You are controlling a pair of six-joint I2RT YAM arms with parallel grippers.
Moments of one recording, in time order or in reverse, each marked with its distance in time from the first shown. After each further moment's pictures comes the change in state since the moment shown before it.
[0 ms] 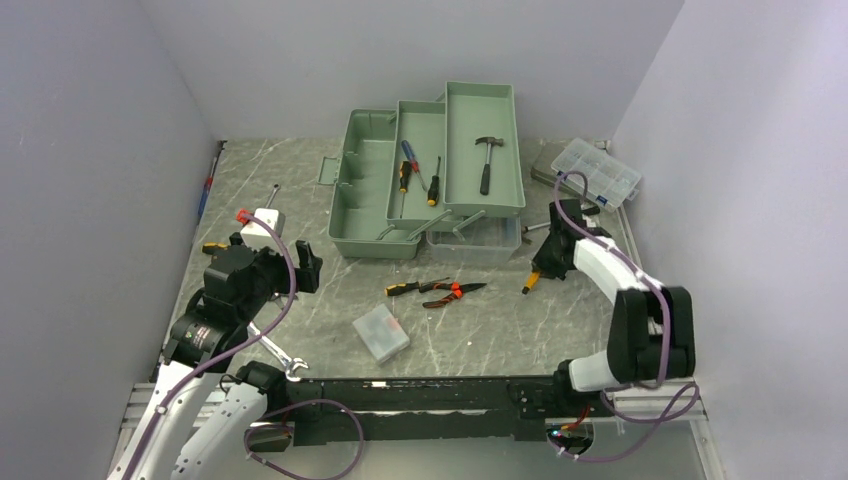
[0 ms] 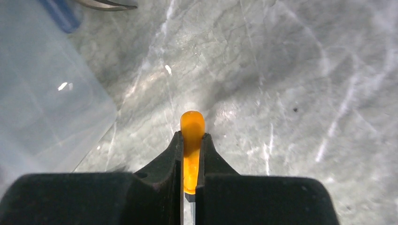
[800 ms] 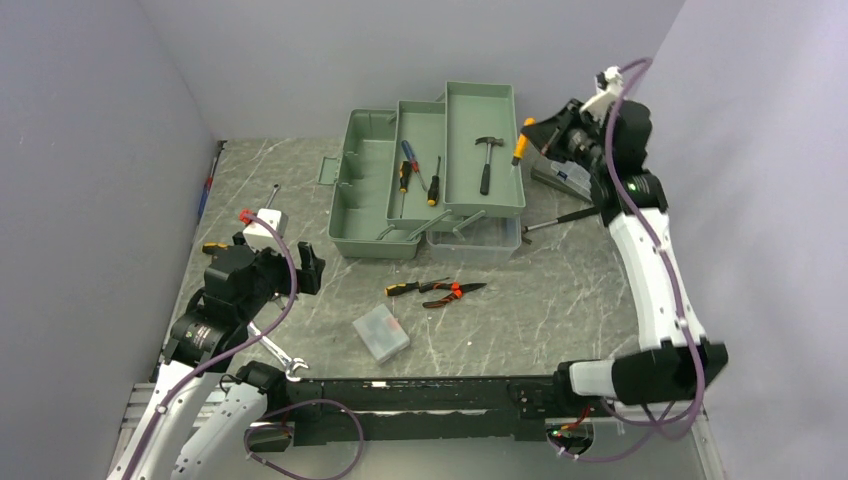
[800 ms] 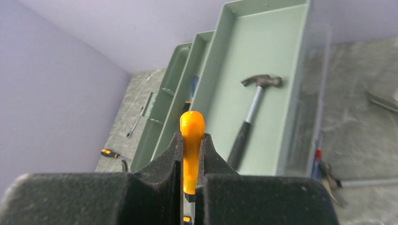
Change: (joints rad) left arm 0.000 0.002 0.000 0.000 0.038 0.007; right arm 0.009 -0.228 0.599 0.146 -0.403 -0.172
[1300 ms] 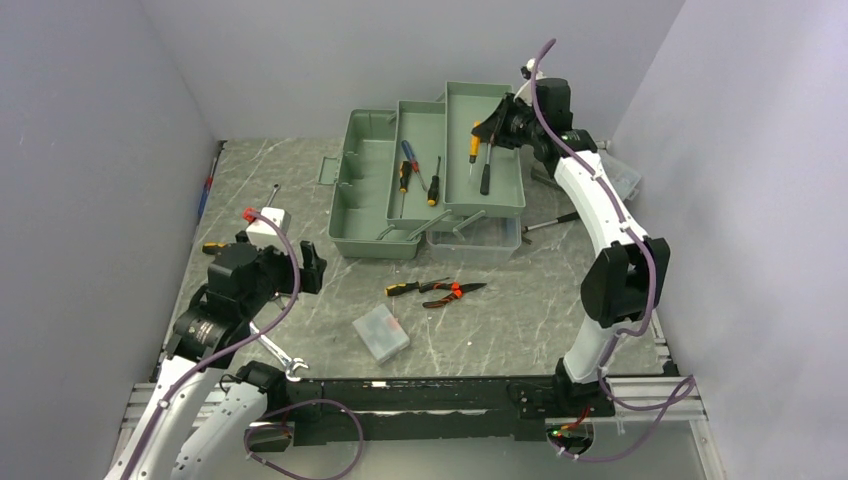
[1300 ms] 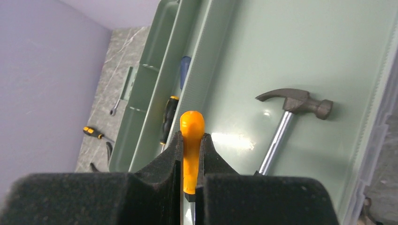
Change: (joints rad) left arm 0.000 0.016 0.000 0.000 0.006 0.000; right arm 0.137 0.534 0.303 0.016 -0.057 -0.019
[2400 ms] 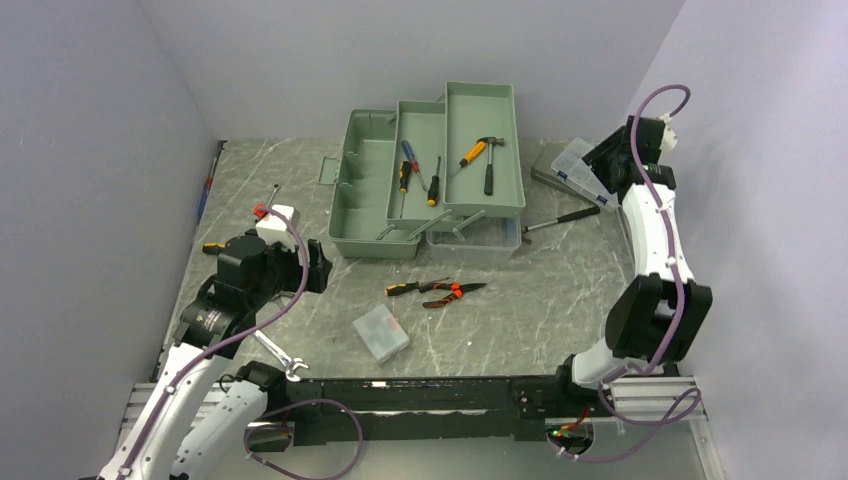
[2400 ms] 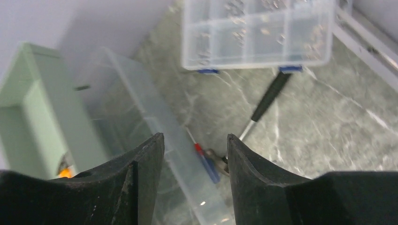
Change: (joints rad) left arm 0.000 0.071 0.000 0.001 0.037 0.000; right arm -0.386 -0.257 -0.270 -0.137 0.423 0.201
